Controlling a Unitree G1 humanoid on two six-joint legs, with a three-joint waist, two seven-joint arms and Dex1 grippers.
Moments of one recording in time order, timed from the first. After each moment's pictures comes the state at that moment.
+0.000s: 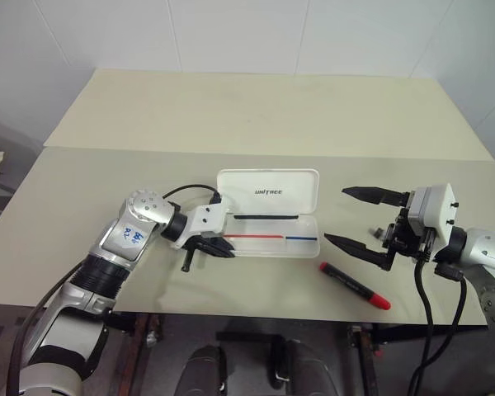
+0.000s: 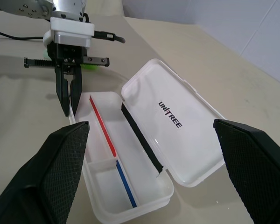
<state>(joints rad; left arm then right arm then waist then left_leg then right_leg) -0.70 0.61 -0.33 0.17 -0.03 0.27 -1.35 -0.13 -0.79 -0.24 -0.47 0.56 0.30 0.95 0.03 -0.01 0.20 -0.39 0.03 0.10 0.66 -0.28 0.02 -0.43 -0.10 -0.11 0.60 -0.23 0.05</state>
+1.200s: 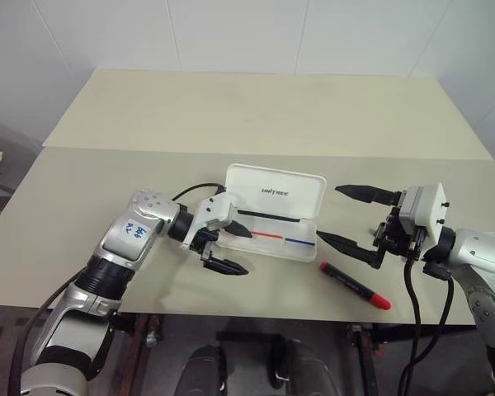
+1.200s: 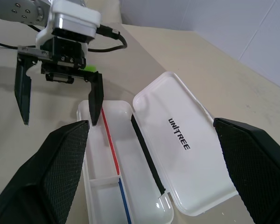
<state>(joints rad) -0.68 0.59 -0.26 0.05 -0.25 0.48 -1.38 -0.15 -0.75 -0.20 -0.46 0.55 0.29 0.92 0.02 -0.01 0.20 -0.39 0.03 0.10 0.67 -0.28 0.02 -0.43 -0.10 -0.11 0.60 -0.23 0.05</state>
